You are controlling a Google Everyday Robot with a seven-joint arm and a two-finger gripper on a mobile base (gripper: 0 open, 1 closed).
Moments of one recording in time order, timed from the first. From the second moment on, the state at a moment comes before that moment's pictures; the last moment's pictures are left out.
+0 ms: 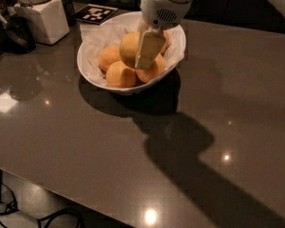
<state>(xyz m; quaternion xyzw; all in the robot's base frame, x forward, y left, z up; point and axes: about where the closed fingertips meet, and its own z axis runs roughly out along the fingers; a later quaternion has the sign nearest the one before) 0.574 -0.002 0.977 -0.69 0.68 -0.01 0.24</state>
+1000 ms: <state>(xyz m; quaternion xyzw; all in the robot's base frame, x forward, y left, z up) 0.519 -0.007 0.987 -0.66 0.71 0.01 0.25</state>
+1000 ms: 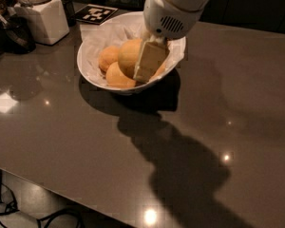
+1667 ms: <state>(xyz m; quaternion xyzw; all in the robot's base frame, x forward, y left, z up) 0.474 -0.004 0.986 -0.62 0.74 0.02 0.23</state>
